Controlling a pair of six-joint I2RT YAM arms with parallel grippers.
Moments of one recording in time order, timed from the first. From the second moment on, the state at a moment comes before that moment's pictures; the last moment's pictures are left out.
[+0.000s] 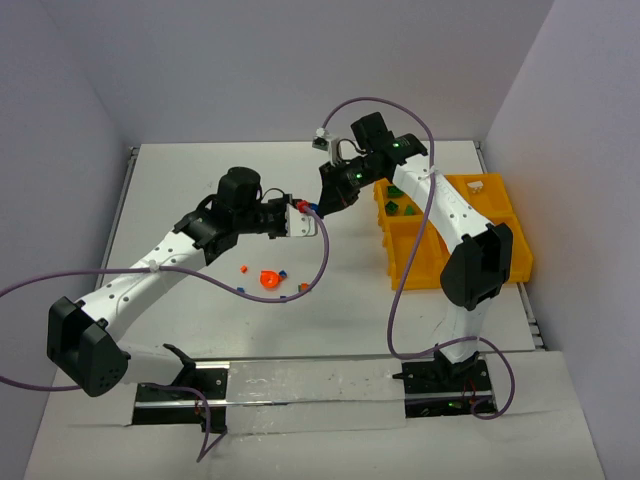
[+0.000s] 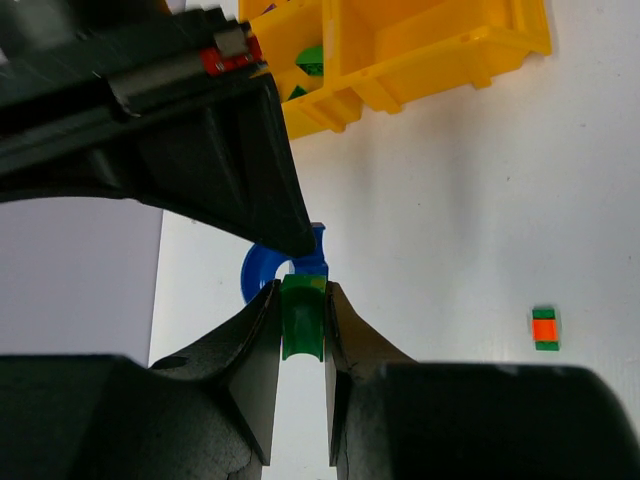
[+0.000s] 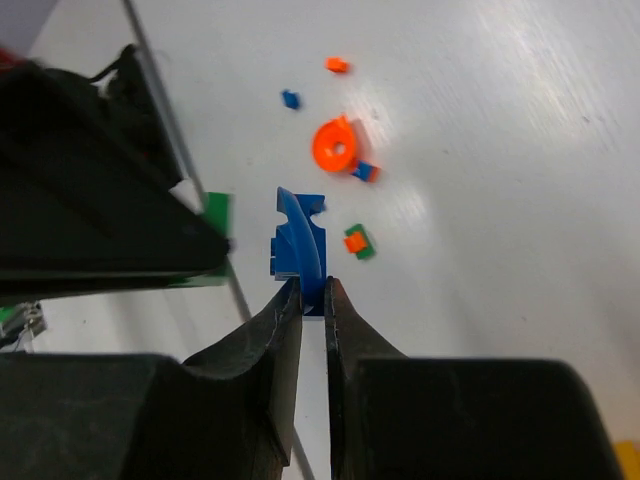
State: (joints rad) left arm -0.67 1.33 1.16 -0.30 0.52 0.91; right arm 0.44 1.84 1.84 -1.00 -0.79 -0.17
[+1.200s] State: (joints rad) left arm -0.57 1.33 1.16 -0.20 0.57 0.45; right arm -0.08 1.59 1.45 -1.20 -0.39 -0.64
